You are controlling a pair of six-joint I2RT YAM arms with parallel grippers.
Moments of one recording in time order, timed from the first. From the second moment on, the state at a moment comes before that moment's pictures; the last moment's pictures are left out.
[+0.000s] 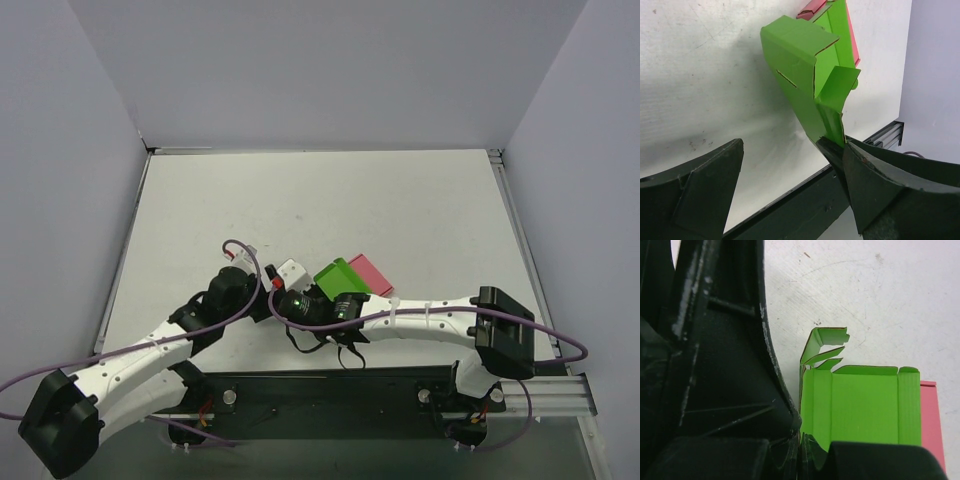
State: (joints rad) left arm -0.68 0.89 0.40 -0.06 0.12 -1.03; right arm 1.30 1.60 1.07 -0.41 0.62 0.33
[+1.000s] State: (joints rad) left arm -0.74 0.88 0.31 0.13 -0.08 -1.17; right arm 1.32 1.63 1.09 -0.44 0.71 0.43
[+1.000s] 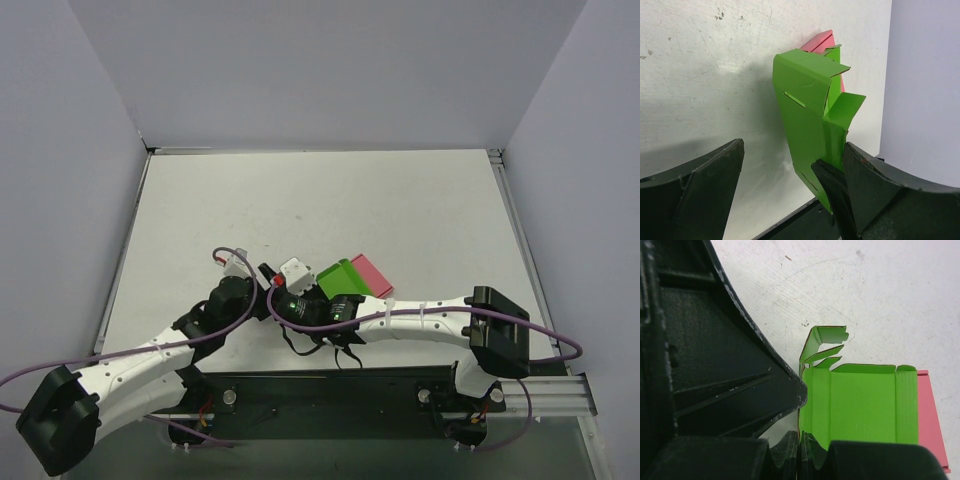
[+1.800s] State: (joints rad) left arm -0.76 0.91 0.35 0.10 -0.11 -1.05; right arm 1.06 1.40 1.02 -0.45 0.36 0.42
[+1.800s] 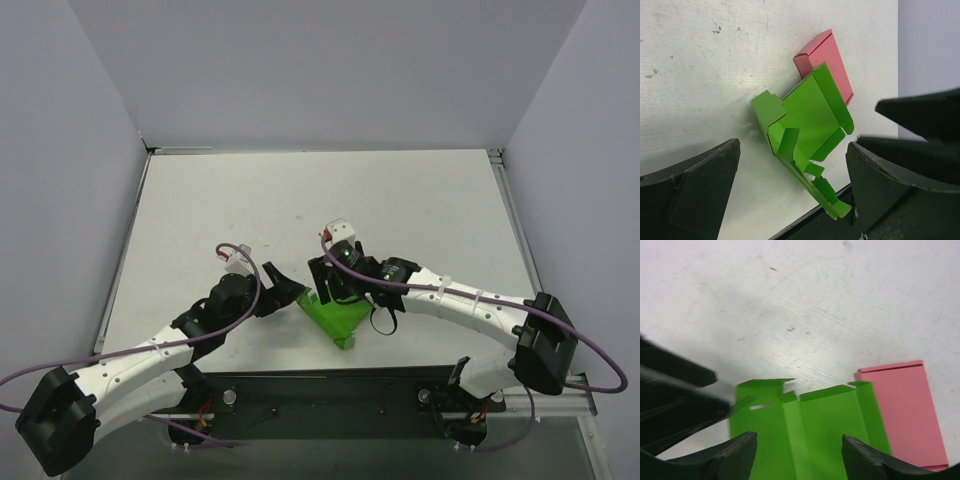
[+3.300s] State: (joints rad) left arm -0.43 0.86 0.64 -0.46 0.27 -0.56; right arm 0.60 1.61 0.91 -0.31 -0.27 0.28
